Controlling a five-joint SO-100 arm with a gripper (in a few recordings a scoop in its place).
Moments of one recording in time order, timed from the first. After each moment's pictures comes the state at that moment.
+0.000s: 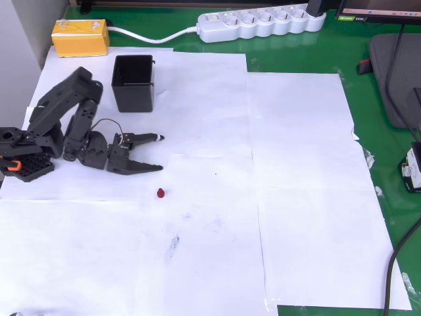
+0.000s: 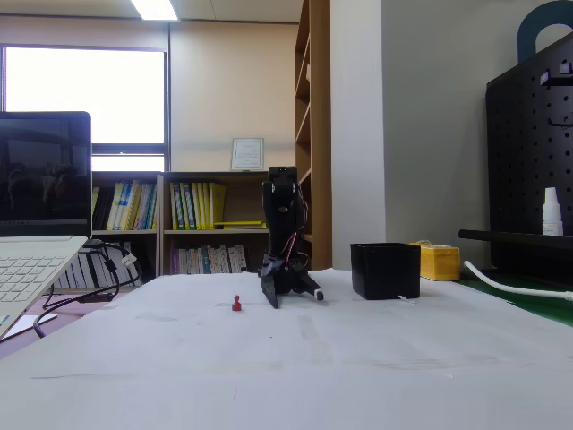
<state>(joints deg) 5.5 130.7 16.0 -91.5 -88.8</state>
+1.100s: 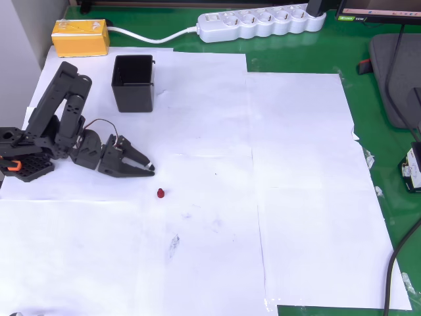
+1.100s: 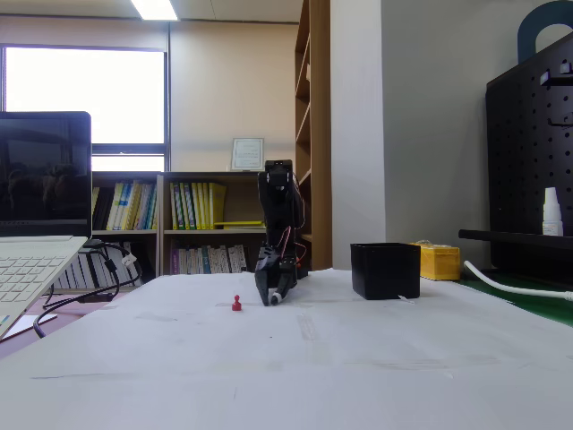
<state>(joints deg) 15.3 131.0 12.1 -94.2 -89.3</state>
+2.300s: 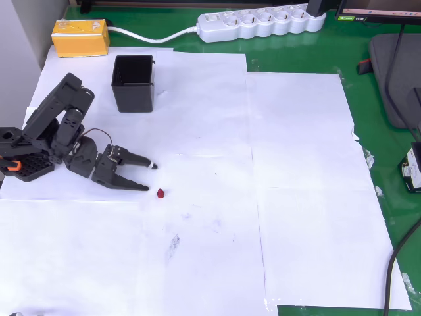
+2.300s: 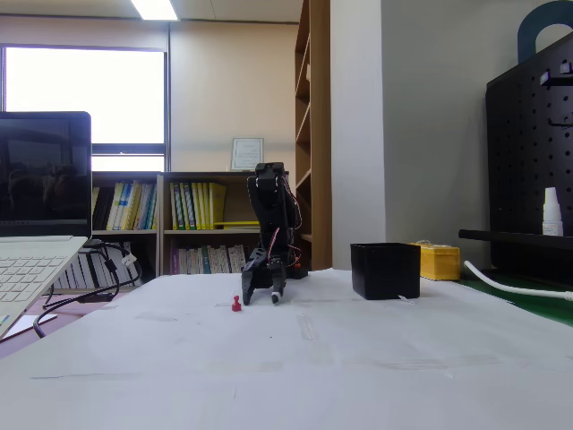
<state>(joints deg) 19.6 133.8 13.7 -97.4 -86.3</state>
